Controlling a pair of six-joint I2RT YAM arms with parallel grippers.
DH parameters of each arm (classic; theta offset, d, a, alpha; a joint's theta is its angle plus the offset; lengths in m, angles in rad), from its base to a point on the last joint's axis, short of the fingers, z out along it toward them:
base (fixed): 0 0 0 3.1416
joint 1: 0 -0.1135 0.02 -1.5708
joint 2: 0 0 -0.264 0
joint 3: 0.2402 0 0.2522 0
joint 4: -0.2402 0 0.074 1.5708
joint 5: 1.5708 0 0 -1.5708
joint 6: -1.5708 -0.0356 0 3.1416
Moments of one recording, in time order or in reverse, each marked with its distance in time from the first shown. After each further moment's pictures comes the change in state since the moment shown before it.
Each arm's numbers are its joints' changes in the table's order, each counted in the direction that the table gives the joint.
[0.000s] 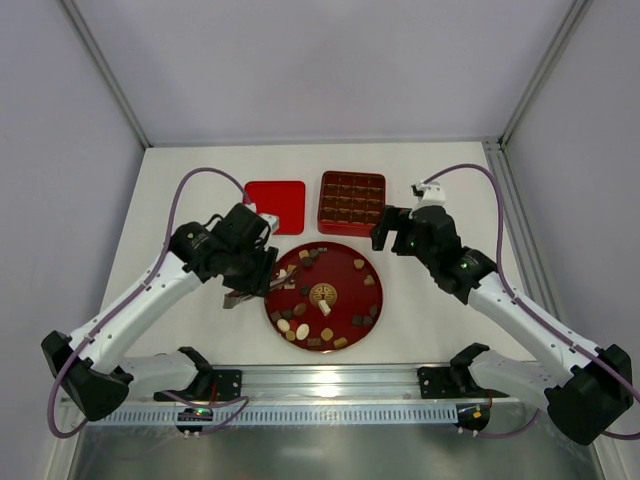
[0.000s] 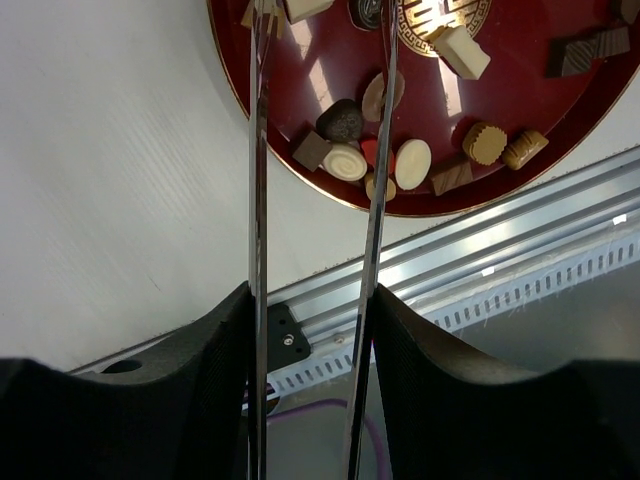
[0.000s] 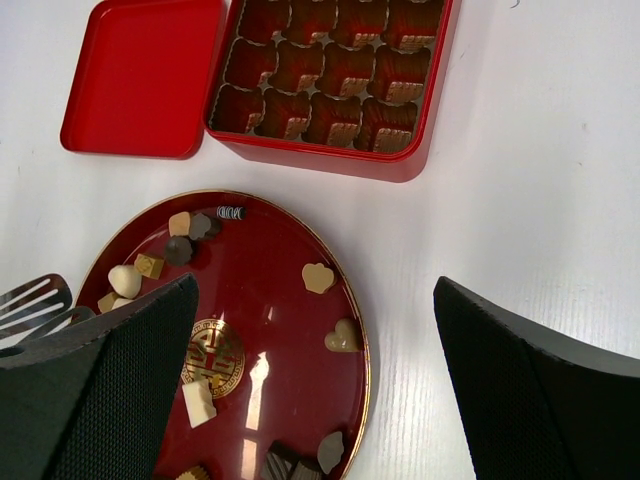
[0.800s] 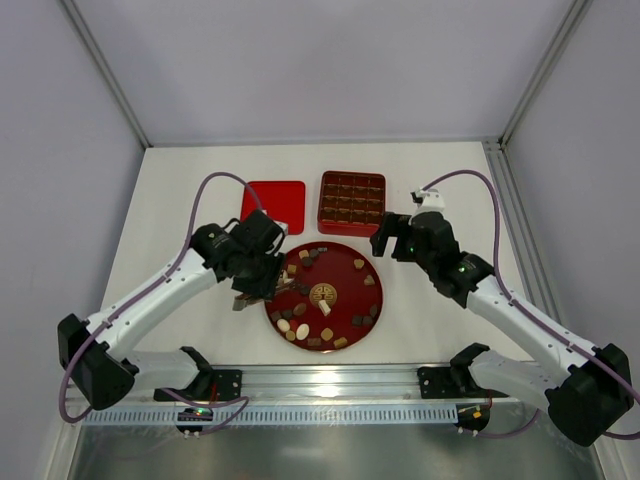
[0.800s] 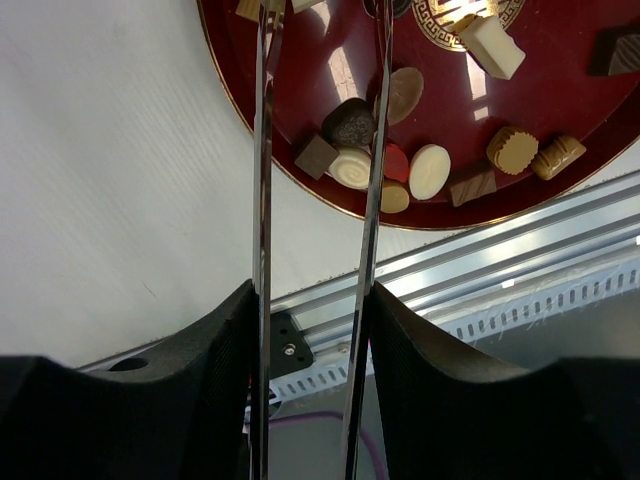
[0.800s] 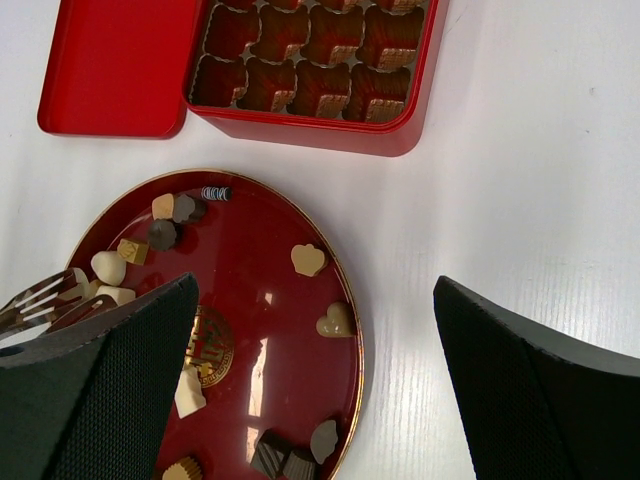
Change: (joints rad) left arm 0.045 -0.064 -0.068 0.061 -0.032 0.037; right arm 0.000 0.010 -0.060 0.018 -0.004 -0.021
